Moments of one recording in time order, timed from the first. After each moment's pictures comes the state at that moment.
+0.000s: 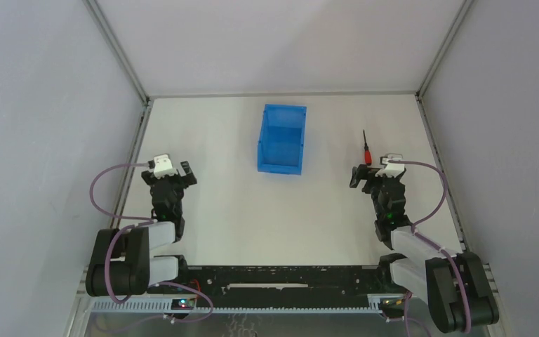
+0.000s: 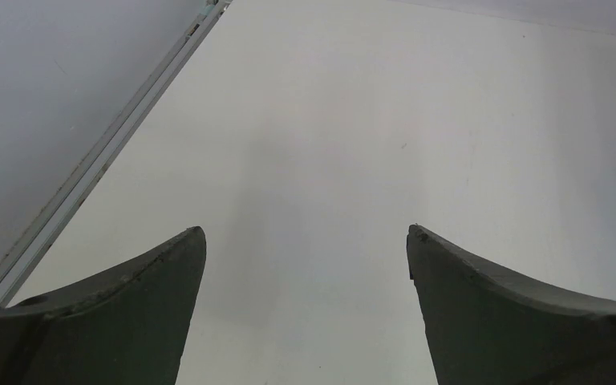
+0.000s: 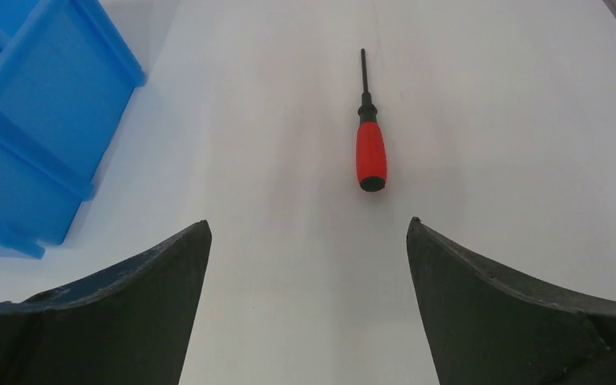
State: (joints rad) left arm 0.04 1.26 0.16 1.01 -0.21 -0.04; right arm 0.15 1.03 0.16 0.72 0.15 0.16
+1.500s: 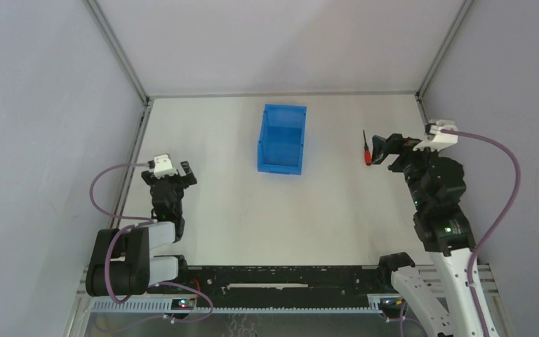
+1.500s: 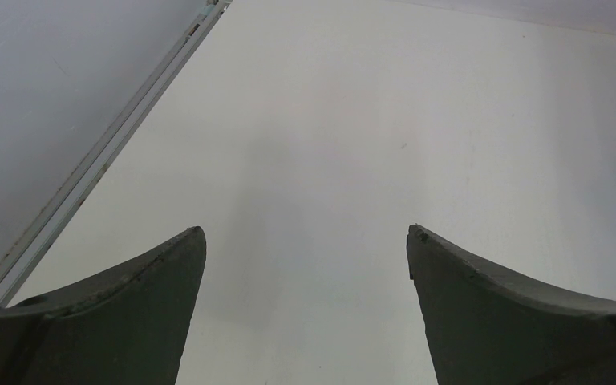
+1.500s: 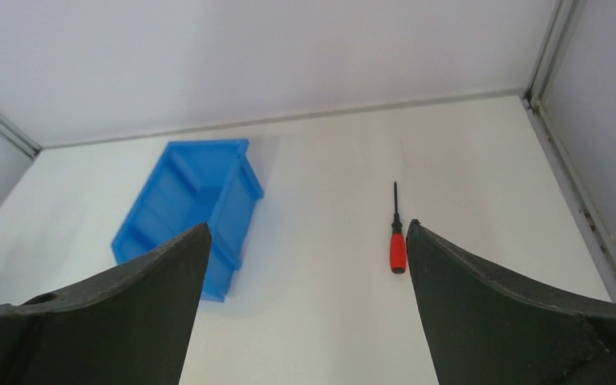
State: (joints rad) left arm 0.04 1.26 0.16 1.01 -0.21 -0.04; right arm 0.17 0.62 0.88 -0.30 0.10 0.21
